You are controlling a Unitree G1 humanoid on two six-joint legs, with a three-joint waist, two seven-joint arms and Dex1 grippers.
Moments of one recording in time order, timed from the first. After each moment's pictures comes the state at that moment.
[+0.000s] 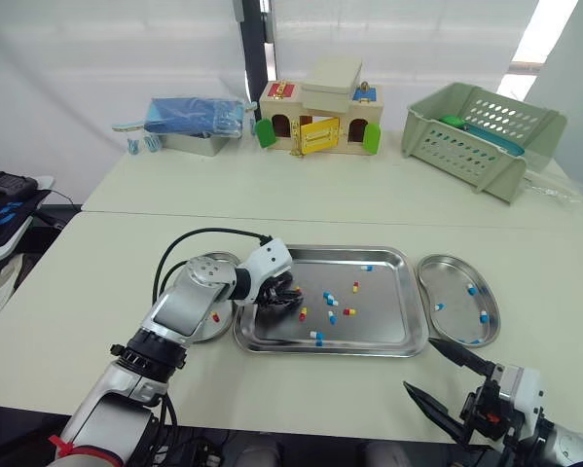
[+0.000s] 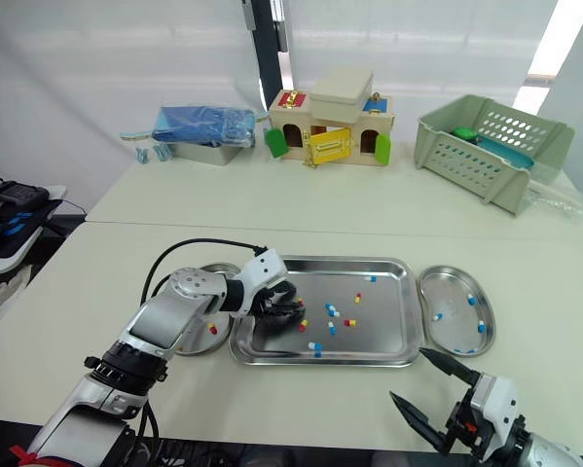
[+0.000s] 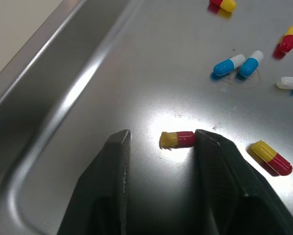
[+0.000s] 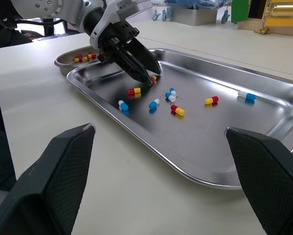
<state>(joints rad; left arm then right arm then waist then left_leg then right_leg) -0.59 0.54 -0.32 0.09 -0.06 0.58 -0.95 0.55 -0.46 -0.14 -0.39 0.45 -0.21 0.96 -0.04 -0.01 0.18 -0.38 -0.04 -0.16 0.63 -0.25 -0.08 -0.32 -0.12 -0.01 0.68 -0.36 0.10</state>
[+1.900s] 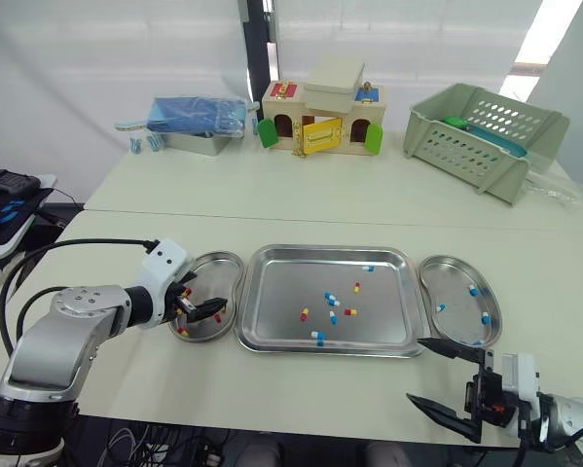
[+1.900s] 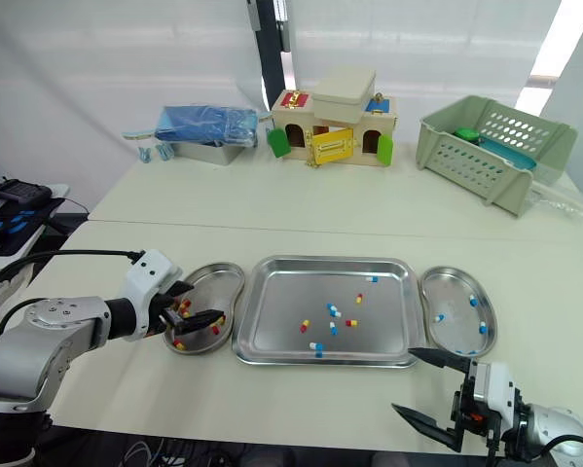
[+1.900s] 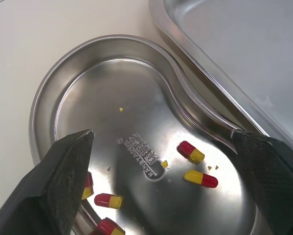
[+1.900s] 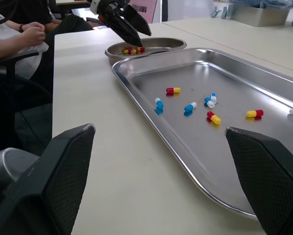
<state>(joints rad) -0.19 0.84 0.14 -0.29 -0.32 0.86 -0.80 0.38 -0.62 -0.16 -0.28 0.53 -0.19 1.17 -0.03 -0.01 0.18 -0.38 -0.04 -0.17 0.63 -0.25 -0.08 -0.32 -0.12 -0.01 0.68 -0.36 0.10</state>
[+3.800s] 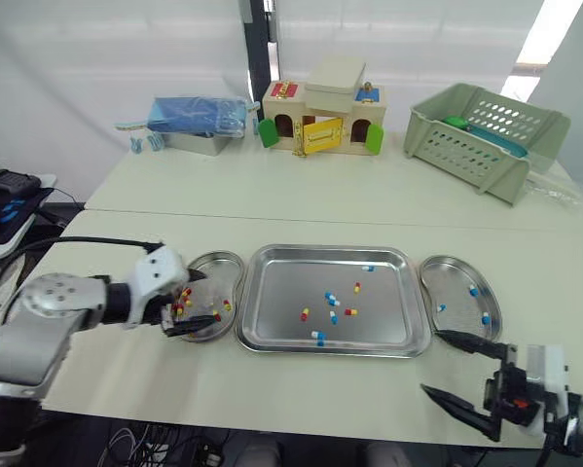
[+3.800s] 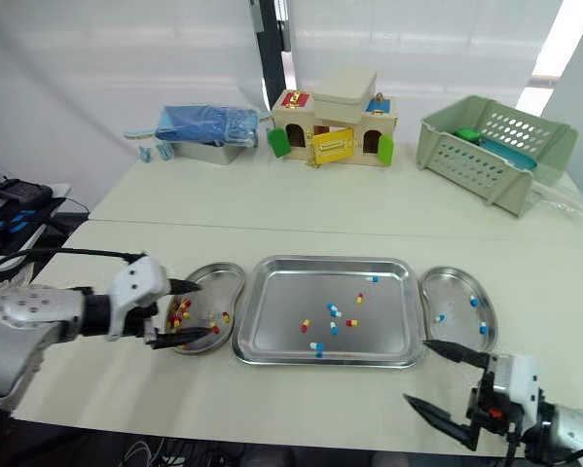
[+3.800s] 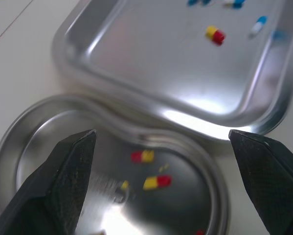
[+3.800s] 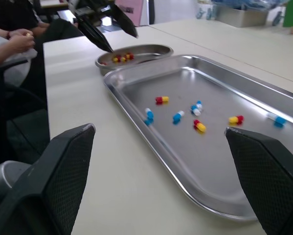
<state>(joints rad) -0.24 0.96 -0.01 -0.20 -0.31 0.39 -1.17 0.45 -0.60 -0.21 -0.46 0.56 -0.02 1.13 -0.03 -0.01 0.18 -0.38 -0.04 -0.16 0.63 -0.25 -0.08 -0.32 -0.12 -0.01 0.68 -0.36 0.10</state>
